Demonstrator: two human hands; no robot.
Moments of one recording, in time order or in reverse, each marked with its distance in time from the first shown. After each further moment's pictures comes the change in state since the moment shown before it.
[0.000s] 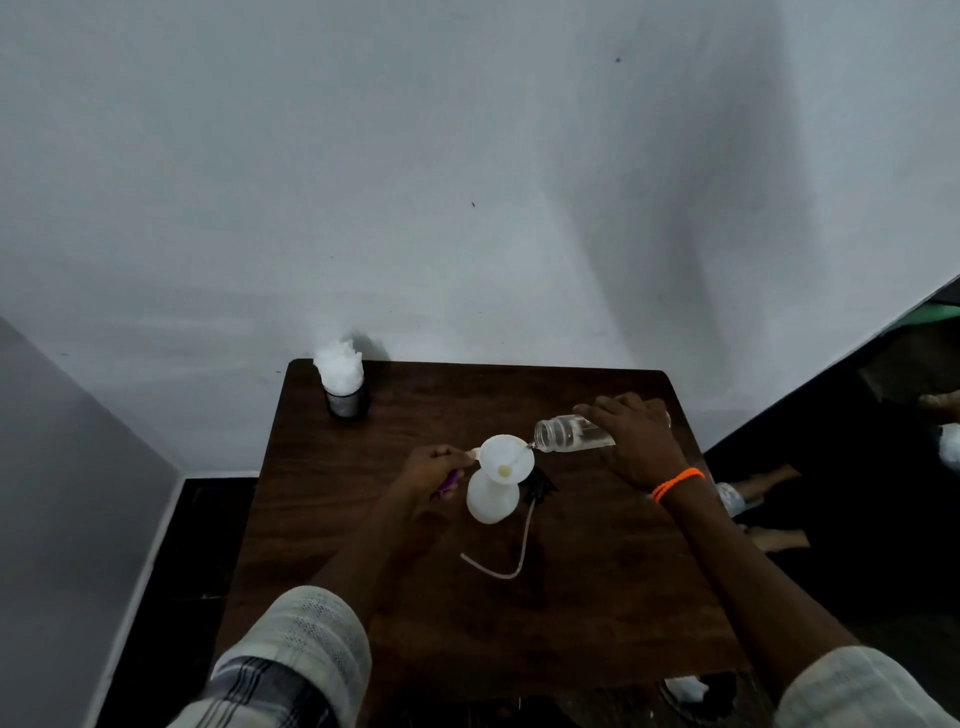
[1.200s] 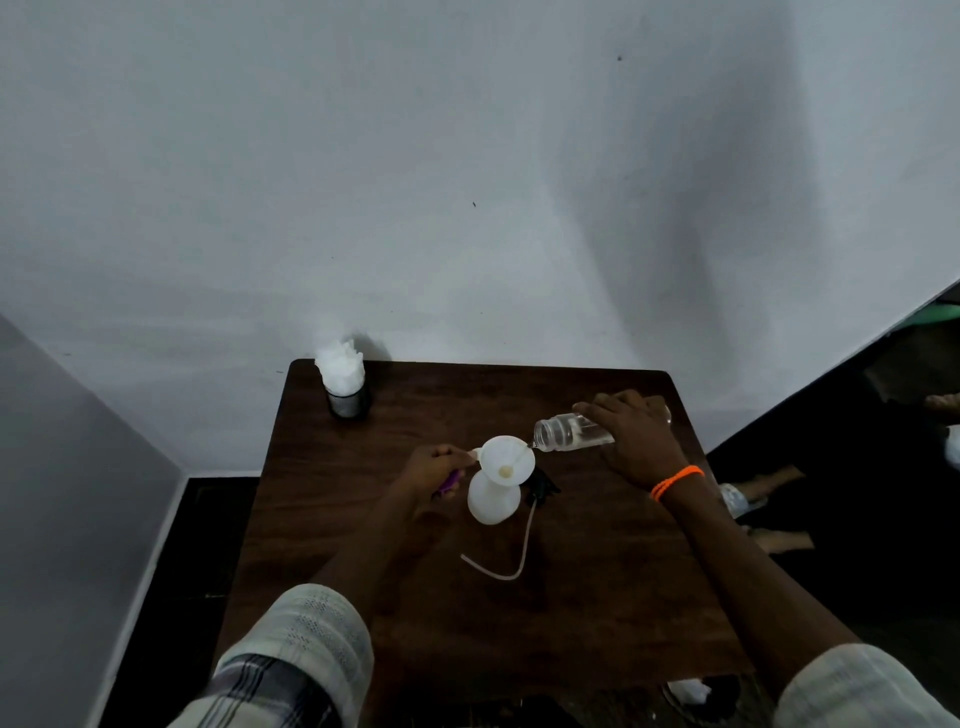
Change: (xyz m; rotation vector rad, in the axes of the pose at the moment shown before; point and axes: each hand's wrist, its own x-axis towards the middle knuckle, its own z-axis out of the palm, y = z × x) left_hand 0.009 -0.002 -0.001 0.004 -0.014 -0.004; right_hand 0.006 0.004 0.002 0.055 0.037 -0.032
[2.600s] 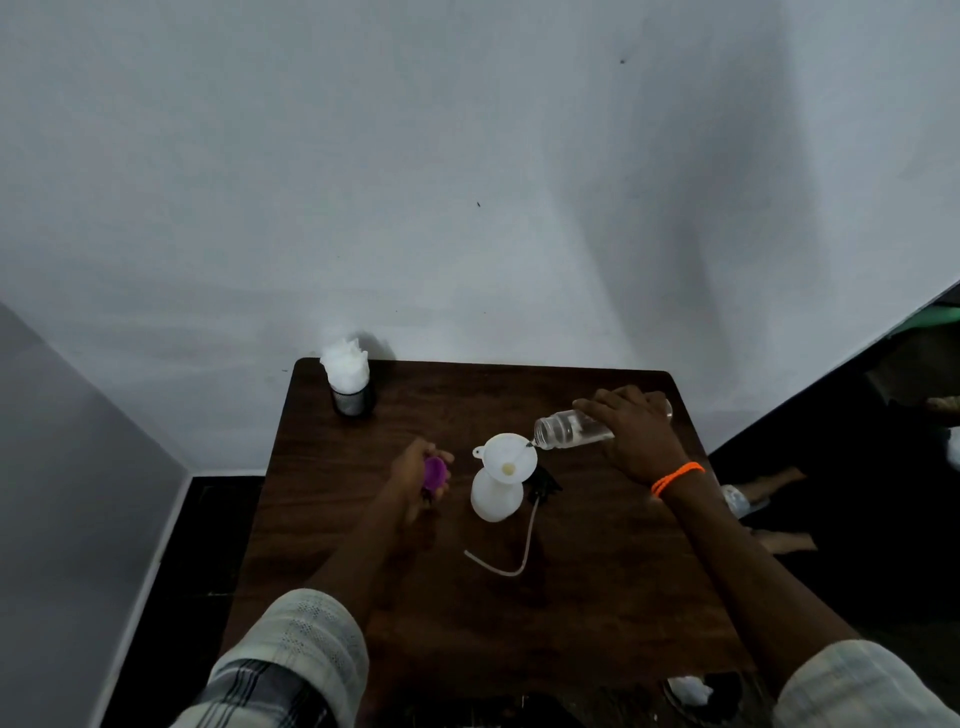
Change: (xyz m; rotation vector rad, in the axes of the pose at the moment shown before) left_hand -0.010 -0.013 -0.018 -0.314 0.150 -0.192; right_hand -0.001 -0.005 -0.004 -0.012 0.029 -0.017
